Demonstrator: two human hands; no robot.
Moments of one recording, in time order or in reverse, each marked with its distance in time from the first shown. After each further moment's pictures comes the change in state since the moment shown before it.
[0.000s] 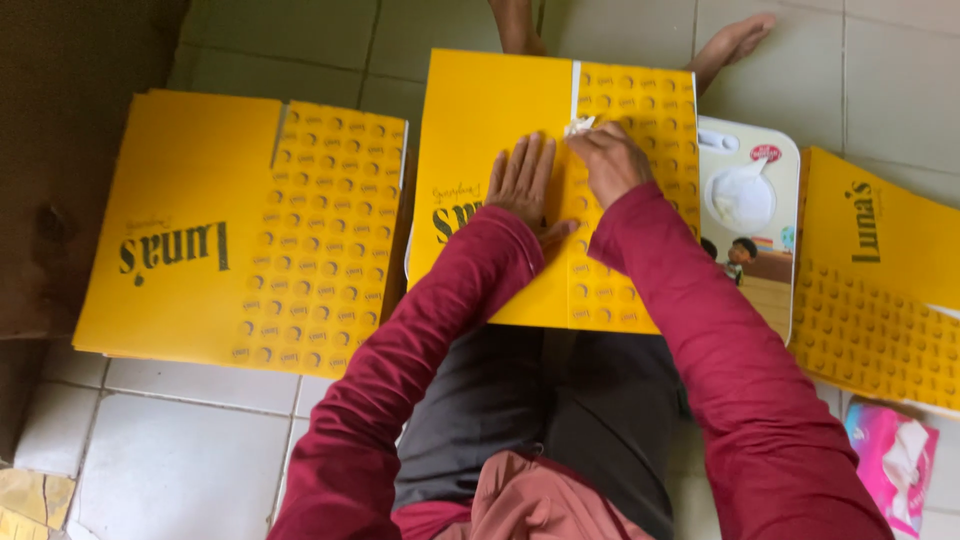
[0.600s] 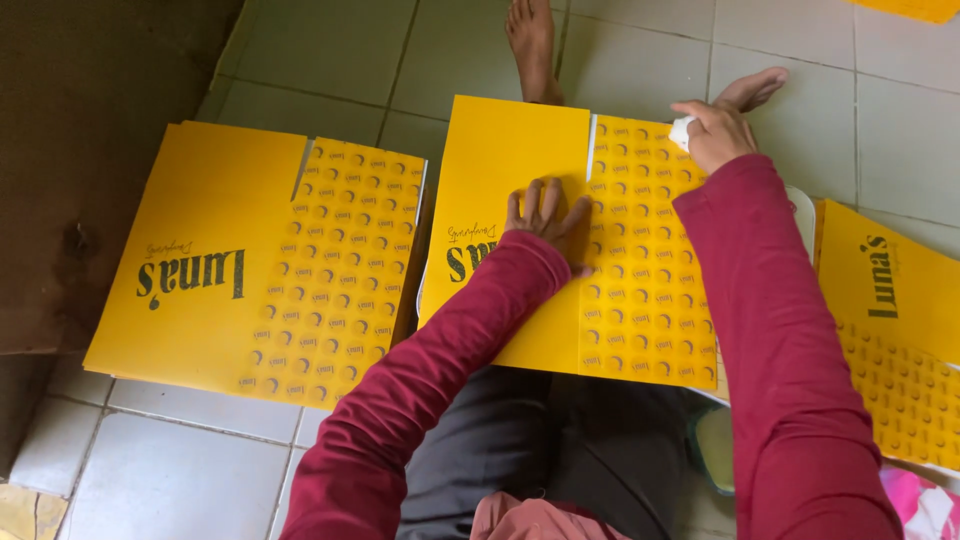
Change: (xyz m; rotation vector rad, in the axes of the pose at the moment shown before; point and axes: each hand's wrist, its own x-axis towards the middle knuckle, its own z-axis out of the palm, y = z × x) left_hand 0.025 0.004 -0.012 0.165 -0.138 -0.024; right_hand 0.056 0.062 -0.111 0.339 -0.317 0.750
